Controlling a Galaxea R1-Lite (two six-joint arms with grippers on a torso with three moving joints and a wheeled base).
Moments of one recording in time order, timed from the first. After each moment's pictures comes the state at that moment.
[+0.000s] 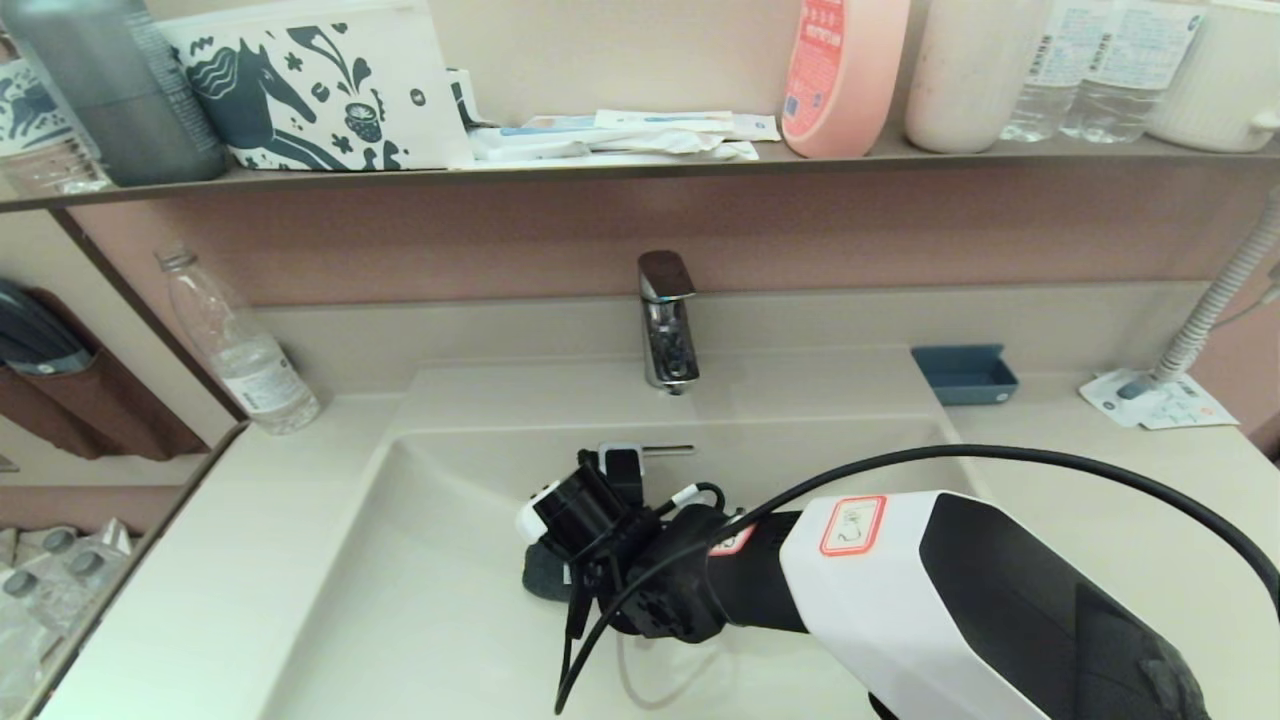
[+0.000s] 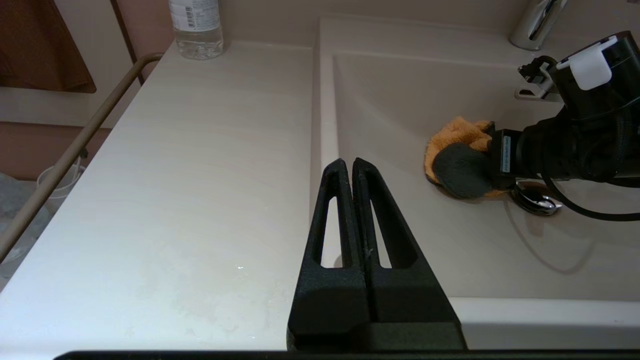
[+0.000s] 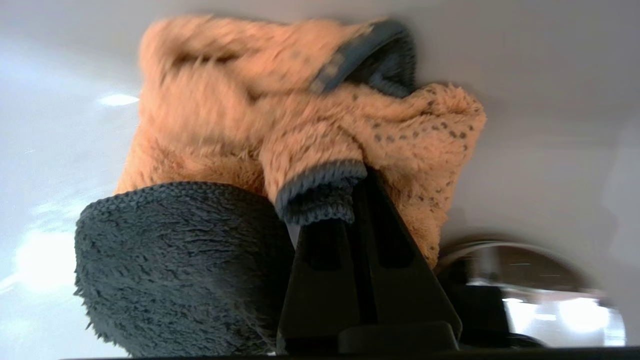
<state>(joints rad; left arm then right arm) 0.01 0.00 0.00 -0.08 0.01 -0.08 0.87 2.63 -1.90 0.20 -0.50 0.66</state>
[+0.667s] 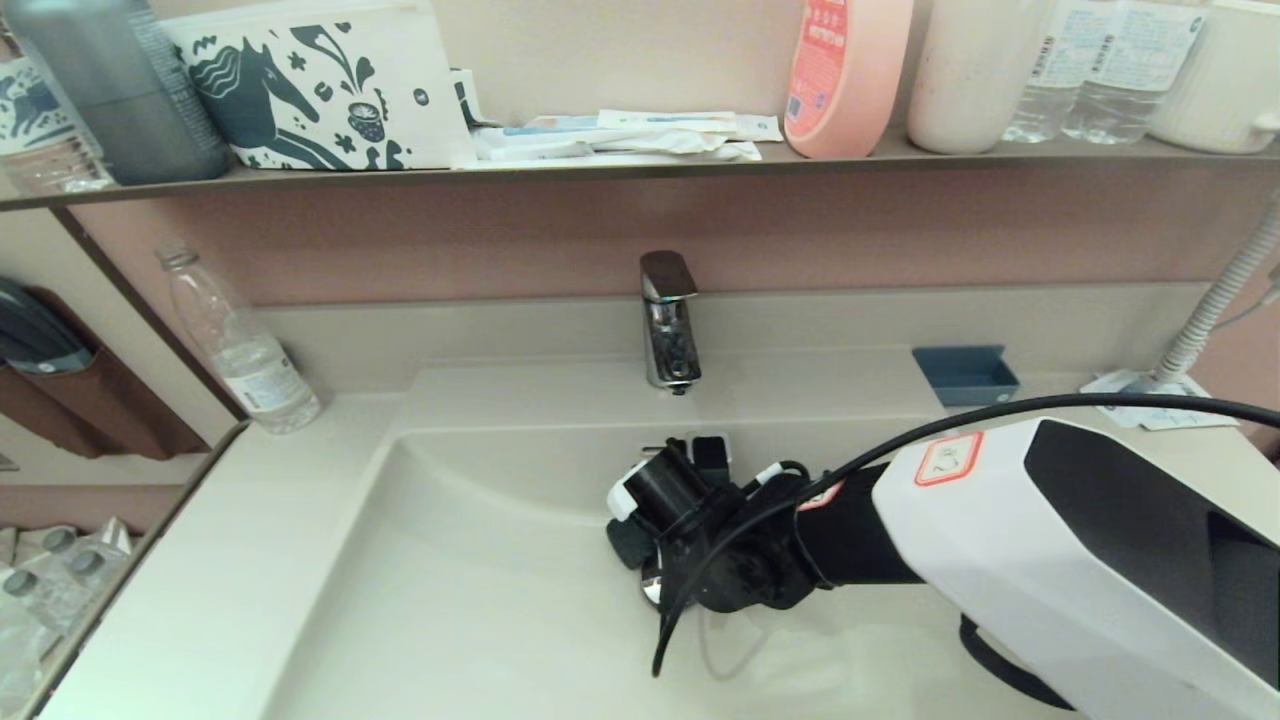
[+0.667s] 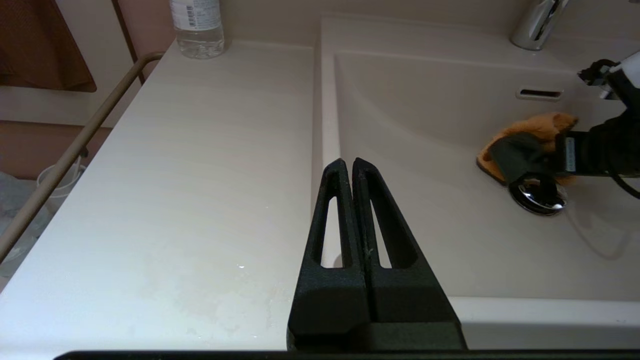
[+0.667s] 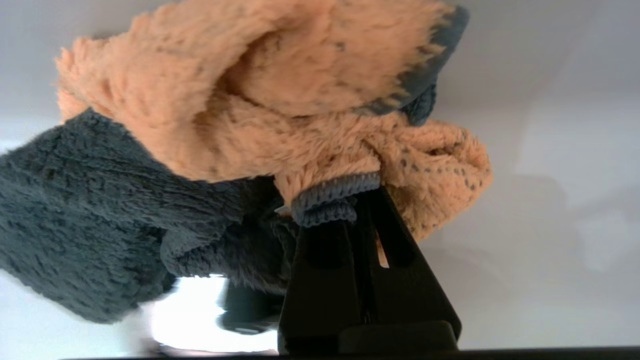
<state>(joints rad) 0.01 0.00 0.00 -0.08 0.01 -0.08 0.76 2.46 -1.58 0.22 -0.57 0.66</state>
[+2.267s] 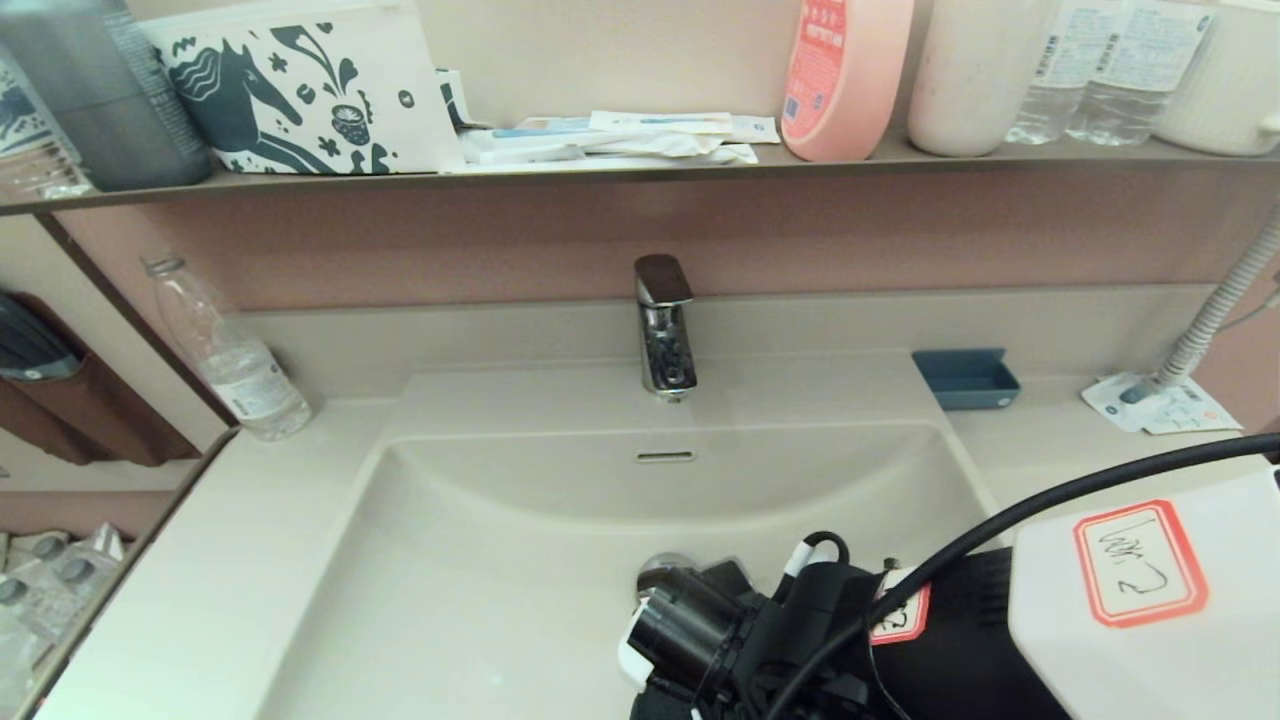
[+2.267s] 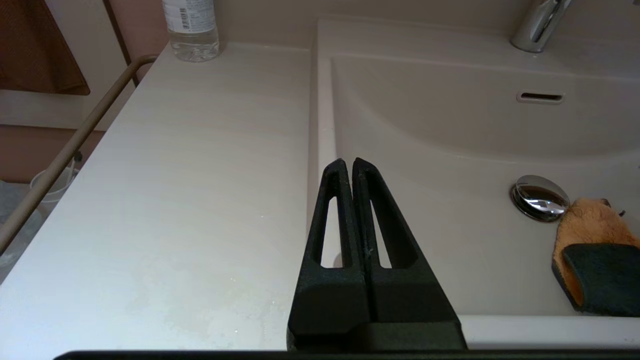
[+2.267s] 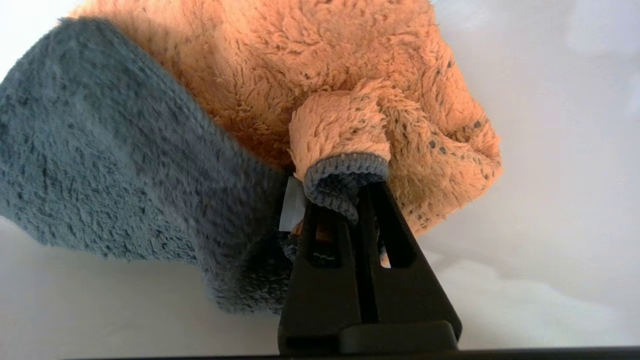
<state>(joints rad) 0.01 0.00 0.00 -0.08 0.01 -0.08 1.01 2.26 -1.28 0.48 -0.22 0.67</state>
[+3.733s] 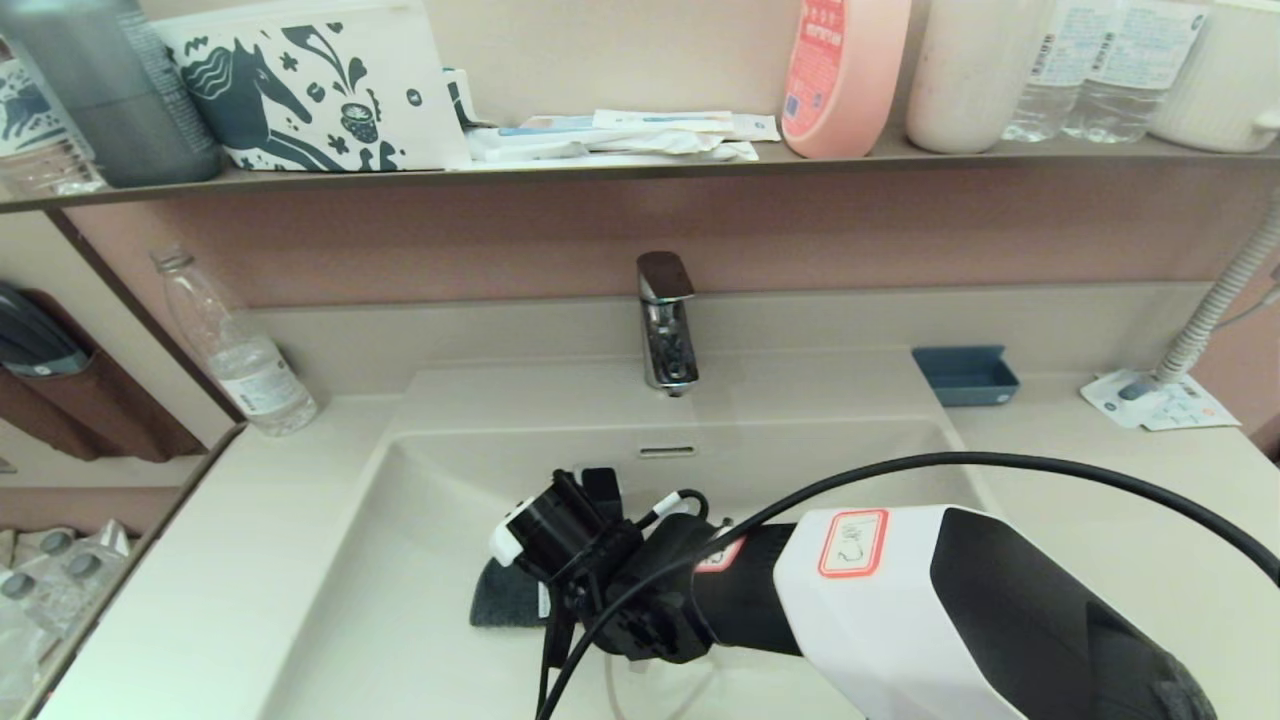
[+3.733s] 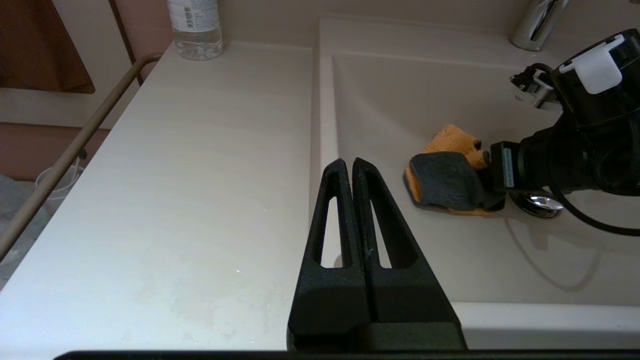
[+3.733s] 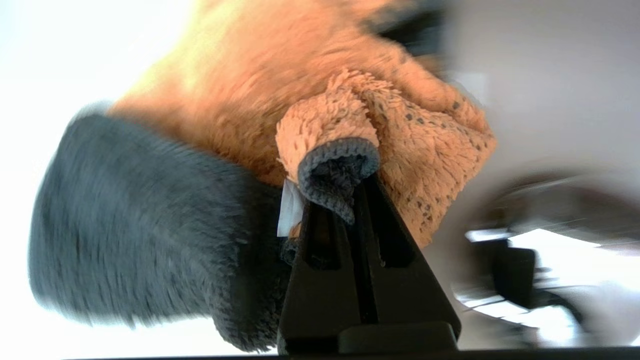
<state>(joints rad) 0.01 0.00 0.00 -0.08 0.01 -0.08 0.92 2.61 -1.91 0.28 -0.40 0.68</state>
